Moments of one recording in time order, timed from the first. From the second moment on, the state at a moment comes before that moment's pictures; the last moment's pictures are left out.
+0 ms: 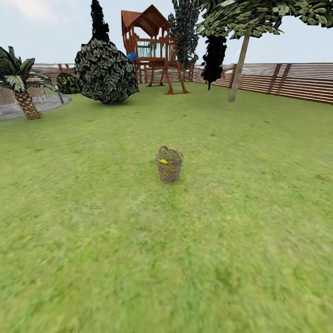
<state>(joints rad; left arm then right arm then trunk) 0.01 0.00 0.00 -0.01 0.00 0.00 0.00 -0.06 0.01 0.00 -0.01 0.02 -0.13 0.01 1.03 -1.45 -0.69</state>
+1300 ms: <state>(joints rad) 0.01 0.00 0.00 -0.01 0.00 0.00 0.00 -0.06 0.00 0.00 -0.01 0.01 -0.13 0.01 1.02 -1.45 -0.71</state>
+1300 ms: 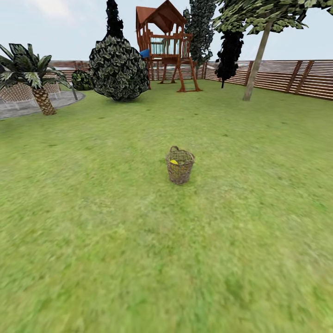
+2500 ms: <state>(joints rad) 0.01 0.00 0.00 -0.01 0.00 0.00 0.00 -0.06 0.01 0.00 -0.01 0.02 -0.13 0.01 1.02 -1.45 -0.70</state>
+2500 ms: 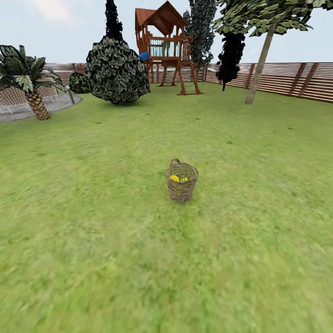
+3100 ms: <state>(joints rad) 0.01 0.00 0.00 -0.01 0.00 0.00 0.00 -0.06 0.00 0.00 -0.01 0.02 -0.13 0.01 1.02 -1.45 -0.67</state>
